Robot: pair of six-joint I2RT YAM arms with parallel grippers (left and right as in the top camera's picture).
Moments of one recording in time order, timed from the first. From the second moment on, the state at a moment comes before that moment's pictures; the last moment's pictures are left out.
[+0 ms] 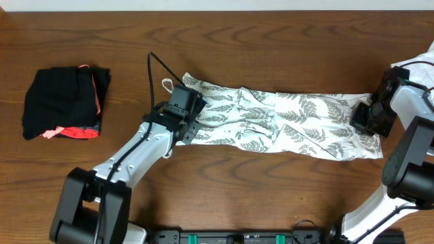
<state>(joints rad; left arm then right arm) -0.39 1.61 0.90 -0.47 -0.13 0.19 -0.36 1.96 1.27 -0.89 0.02 0.21</state>
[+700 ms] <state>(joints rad) -0.39 1.77 0.94 -0.43 -0.20 -0.07 -0.36 1.96 1.27 -0.90 0.02 0.21</state>
